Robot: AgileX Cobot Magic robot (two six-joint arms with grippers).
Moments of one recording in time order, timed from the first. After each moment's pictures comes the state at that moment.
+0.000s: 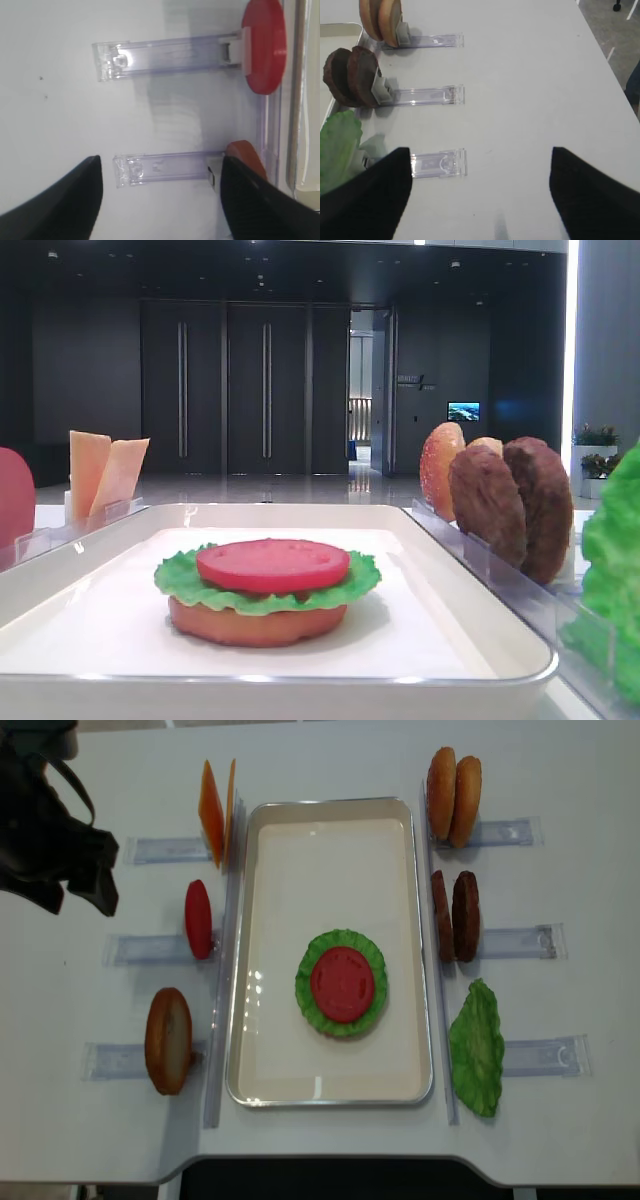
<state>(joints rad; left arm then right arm) -0.03 1.50 -1.21 0.04 1.22 0.02 -0.01 -0.01 -0.51 0.03 1.13 -0.02</state>
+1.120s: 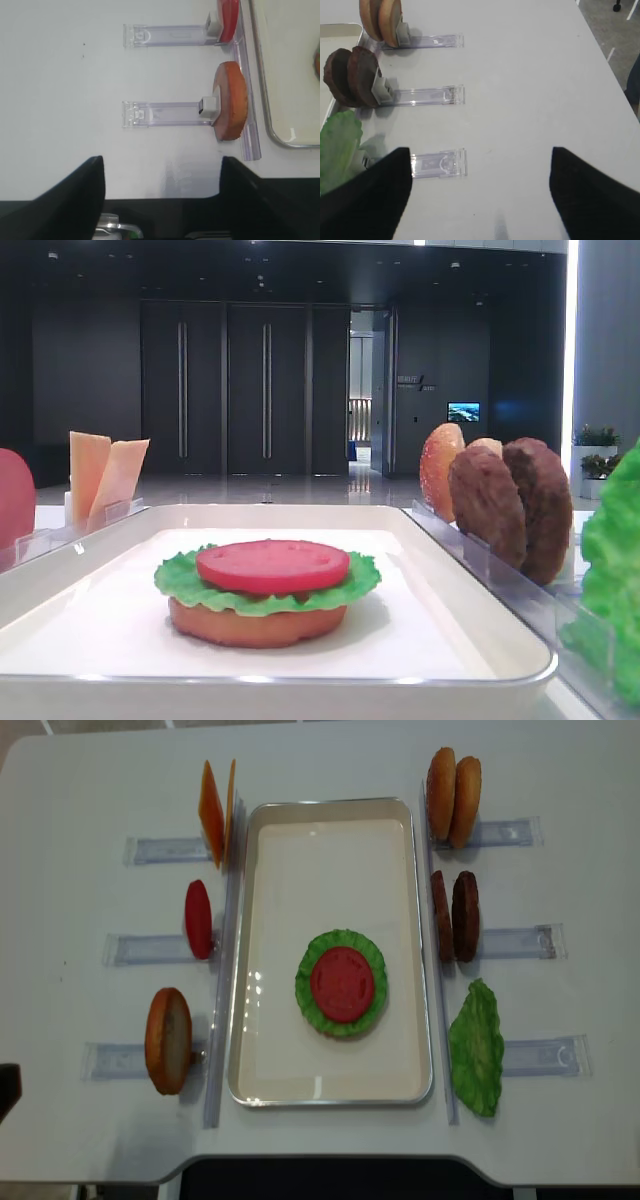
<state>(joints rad) 0.01 0.39 -0.69 0.03 1.25 0.00 -0.01 -0.01 -0.51 0.03 1.13 -0.02</state>
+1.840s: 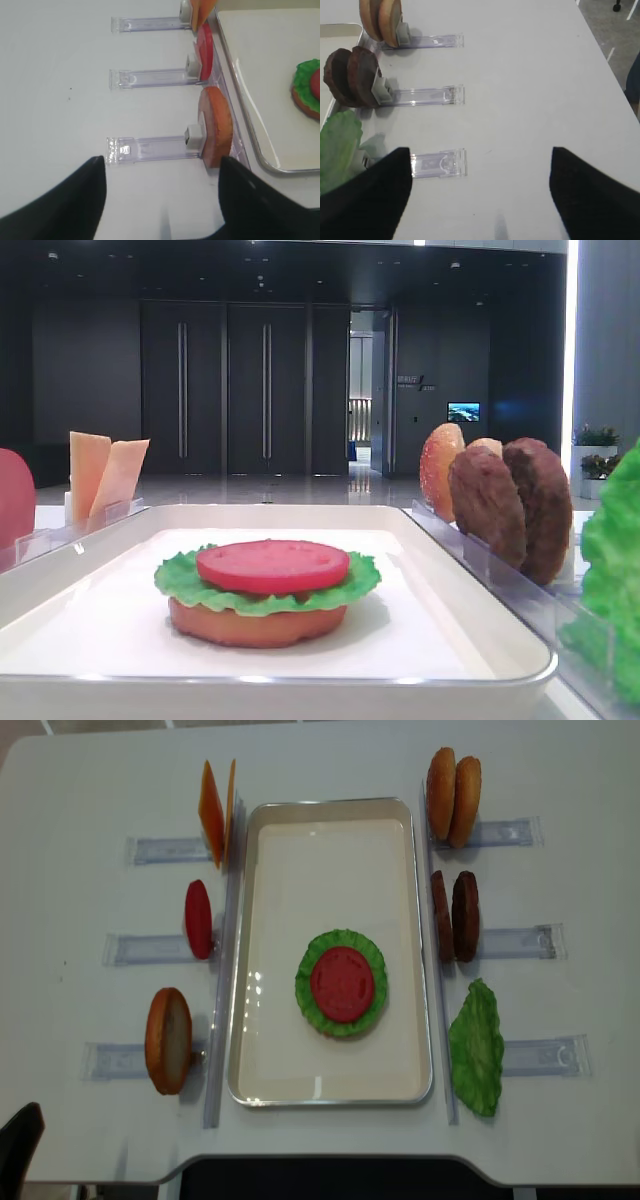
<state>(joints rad) -0.02 0.01 -0.47 -0.01 1.11 0.02 -0.01 -0.01 -0.51 0.03 1.13 -0.02</state>
